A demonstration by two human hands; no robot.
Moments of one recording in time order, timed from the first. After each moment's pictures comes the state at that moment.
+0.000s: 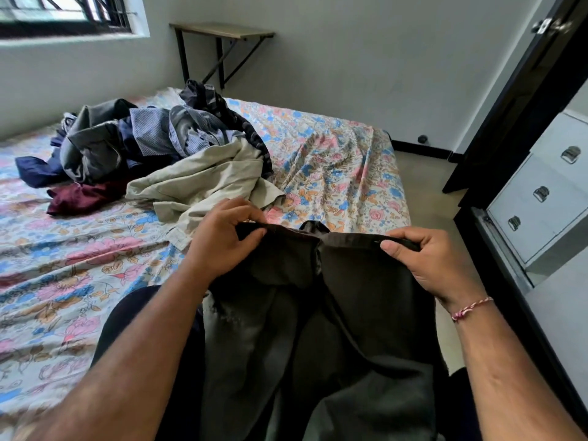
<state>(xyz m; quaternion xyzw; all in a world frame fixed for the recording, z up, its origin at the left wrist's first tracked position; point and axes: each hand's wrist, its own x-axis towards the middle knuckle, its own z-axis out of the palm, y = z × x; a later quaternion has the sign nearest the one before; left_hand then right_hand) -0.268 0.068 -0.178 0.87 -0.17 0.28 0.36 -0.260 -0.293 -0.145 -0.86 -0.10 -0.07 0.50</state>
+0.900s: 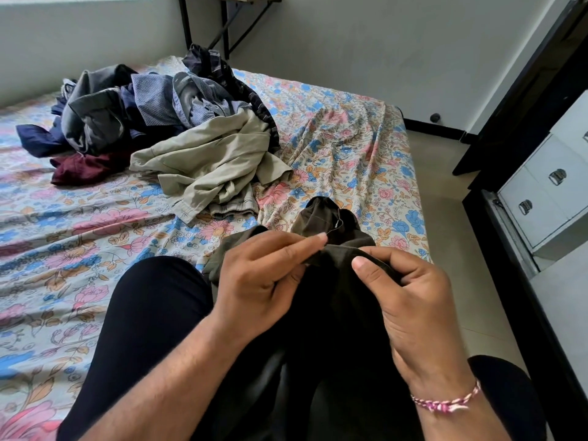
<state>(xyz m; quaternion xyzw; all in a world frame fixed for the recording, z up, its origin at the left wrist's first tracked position) -0.369 -0.007 -0.183 0.76 -0.27 0.41 0.43 -0.391 -0.204 -0.133 -0.71 -0.02 -0.05 0.71</state>
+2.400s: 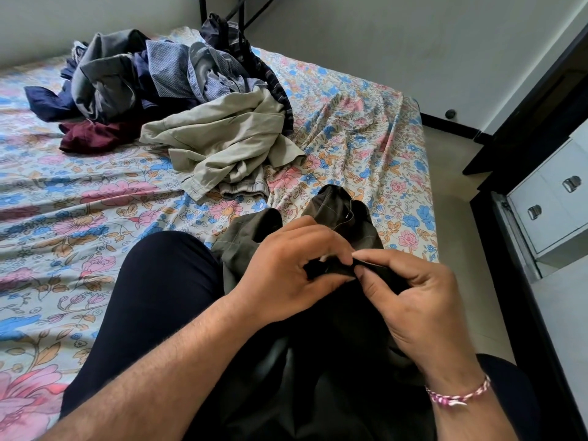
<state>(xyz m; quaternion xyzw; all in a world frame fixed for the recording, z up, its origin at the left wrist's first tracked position) -0.365 -0.013 -0.192 0.79 -0.28 0.26 0.47 -0.385 -0.211 -0.149 -0.82 -0.18 -0.10 0.53</state>
